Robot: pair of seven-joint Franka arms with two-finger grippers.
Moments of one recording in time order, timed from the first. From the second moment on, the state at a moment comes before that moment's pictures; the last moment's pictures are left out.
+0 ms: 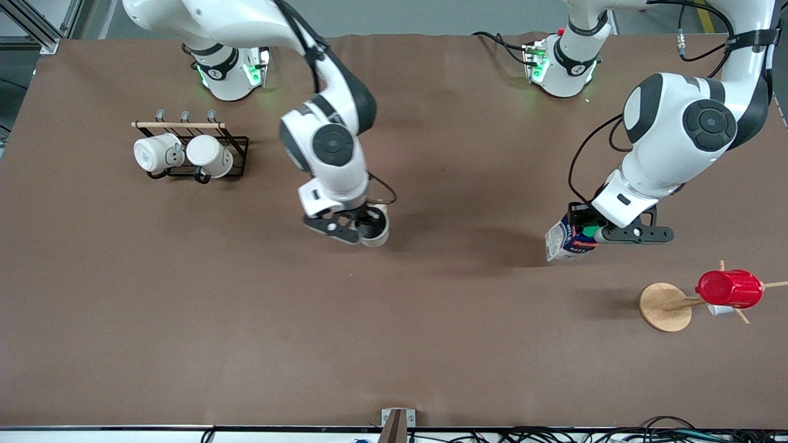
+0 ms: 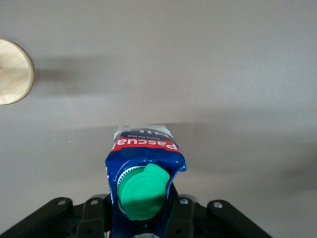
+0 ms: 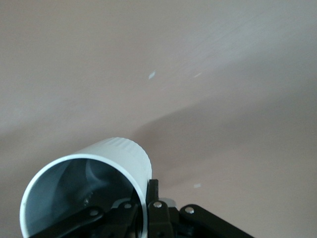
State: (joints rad) left arm -0.08 0.12 -0.15 -1.97 -0.02 2.17 -0.18; right arm 0.79 0.60 -0.09 -1.54 0.04 2.15 1.08
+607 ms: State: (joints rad) left arm -0.08 0.12 -0.20 -1.96 -0.01 2.17 -0.18; right arm 0.90 0.70 -0.09 -1.49 0.05 2.31 1.14
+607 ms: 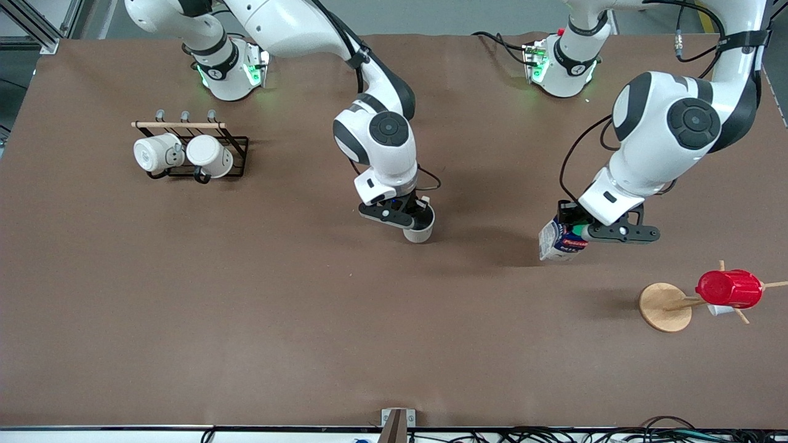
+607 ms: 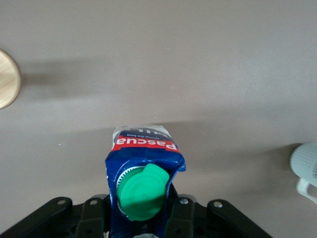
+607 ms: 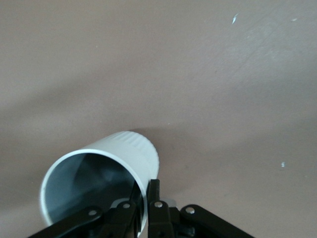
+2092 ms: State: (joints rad) left arm -0.14 0.37 -0.53 -1.84 0.09 2.21 -0.57; right arm 0.34 0.20 -0.13 -1.44 0.05 1.63 0.51
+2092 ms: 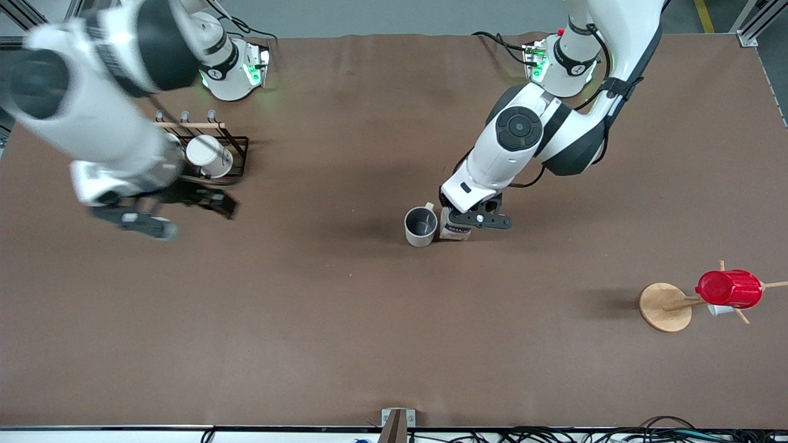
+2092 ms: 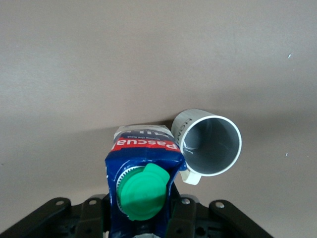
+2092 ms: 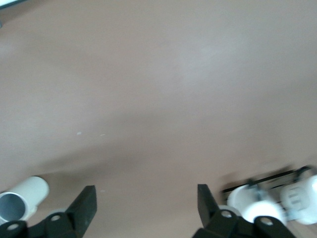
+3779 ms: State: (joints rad) left arm -0.13 0.41 -0.54 -1.82 0.18 2.27 -0.71; right arm 0.05 0.07 -0.10 -1.53 0.05 1.57 0.06
